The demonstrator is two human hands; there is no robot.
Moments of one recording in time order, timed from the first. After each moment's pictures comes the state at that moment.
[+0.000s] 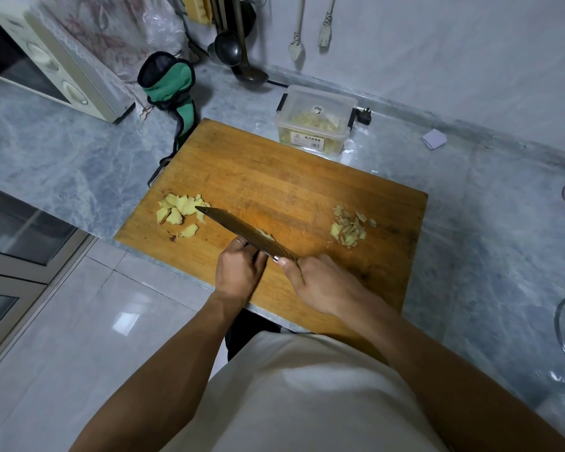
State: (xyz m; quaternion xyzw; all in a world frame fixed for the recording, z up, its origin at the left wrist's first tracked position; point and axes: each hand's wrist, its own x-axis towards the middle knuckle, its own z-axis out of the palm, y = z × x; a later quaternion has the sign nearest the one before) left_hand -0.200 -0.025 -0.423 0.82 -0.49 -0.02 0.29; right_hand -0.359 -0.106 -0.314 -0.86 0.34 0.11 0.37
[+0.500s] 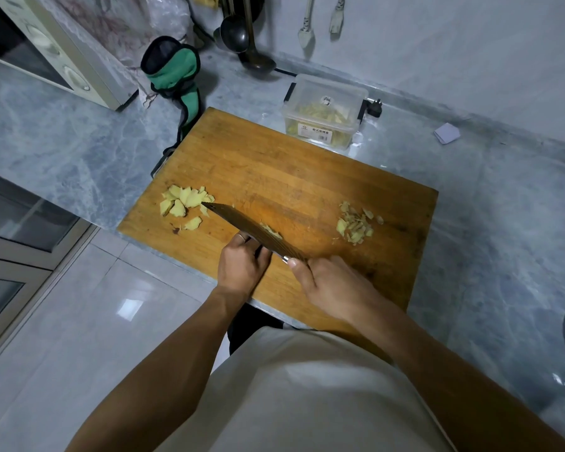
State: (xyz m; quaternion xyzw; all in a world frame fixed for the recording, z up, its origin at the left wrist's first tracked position) left_hand -0.196 -0.026 -0.428 0.82 -0.49 -0.01 0.28; right_hand -0.368 -0.108 -0.324 -0.86 0.34 0.10 0.36
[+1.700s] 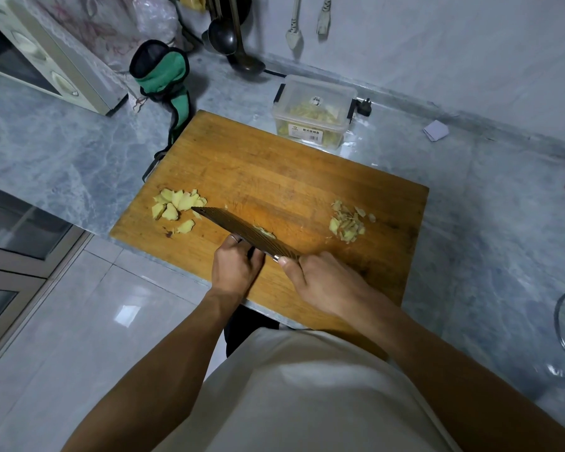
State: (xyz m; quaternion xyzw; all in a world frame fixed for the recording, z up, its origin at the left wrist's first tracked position) left_hand -0.196 -0.026 -0.432 0.84 -0.47 -0.05 0.29; right_hand -0.366 -0.111 -0.324 -0.87 0.32 0.10 0.35
